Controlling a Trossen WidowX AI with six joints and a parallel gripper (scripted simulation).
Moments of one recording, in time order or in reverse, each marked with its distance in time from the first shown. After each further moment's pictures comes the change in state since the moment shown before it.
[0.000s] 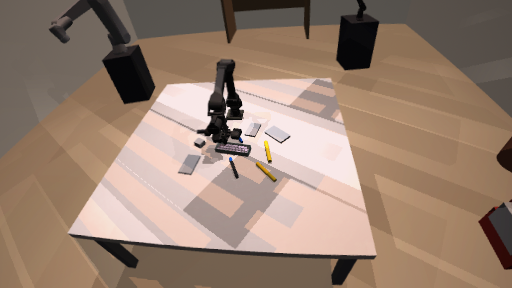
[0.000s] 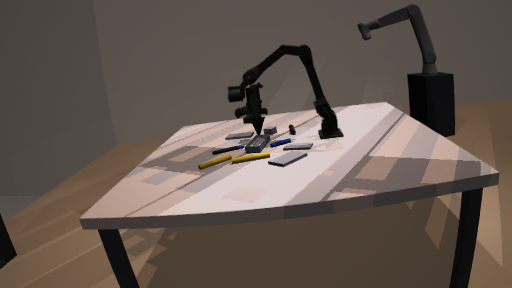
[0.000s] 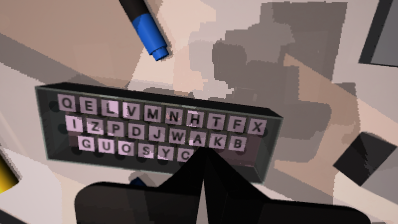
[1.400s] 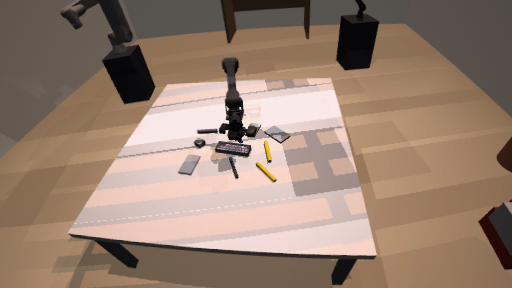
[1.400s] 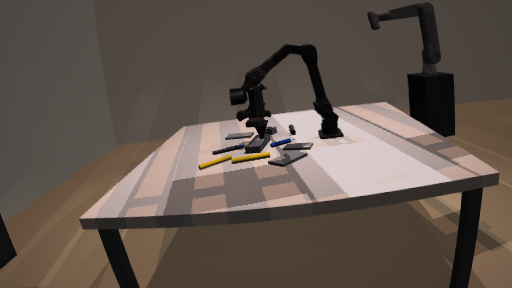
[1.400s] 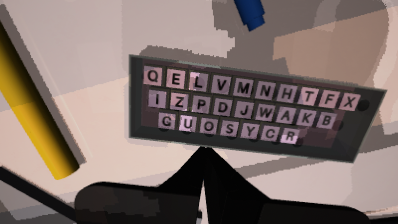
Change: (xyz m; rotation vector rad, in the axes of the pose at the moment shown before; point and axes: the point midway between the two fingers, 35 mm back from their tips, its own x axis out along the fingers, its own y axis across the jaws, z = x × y) arm 0.001 0.070 -0.030 0.001 0.002 0.003
